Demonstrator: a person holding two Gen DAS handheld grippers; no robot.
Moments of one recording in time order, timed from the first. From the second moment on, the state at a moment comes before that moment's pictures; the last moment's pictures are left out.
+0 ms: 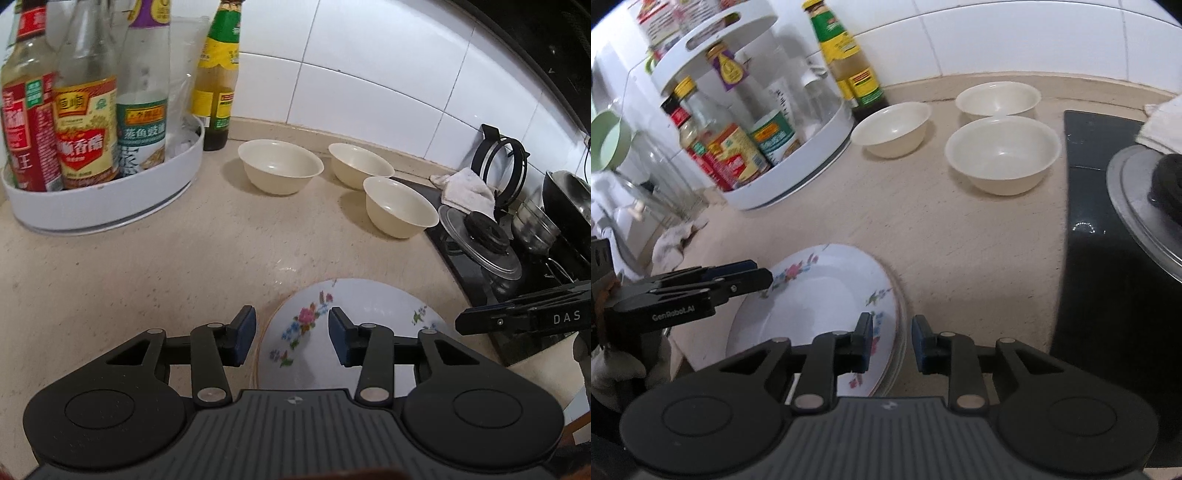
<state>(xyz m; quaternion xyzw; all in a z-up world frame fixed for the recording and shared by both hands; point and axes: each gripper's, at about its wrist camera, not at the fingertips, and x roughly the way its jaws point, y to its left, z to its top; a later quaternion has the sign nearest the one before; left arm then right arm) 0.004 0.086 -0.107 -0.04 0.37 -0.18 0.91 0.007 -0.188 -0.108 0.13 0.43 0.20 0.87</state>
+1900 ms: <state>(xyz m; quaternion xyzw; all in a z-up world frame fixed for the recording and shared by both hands) 0.075 0.058 -0.088 0.03 0.32 -0.27 0.91 0.046 -0.201 -0.098 0.19 0.38 0.13 0.90</state>
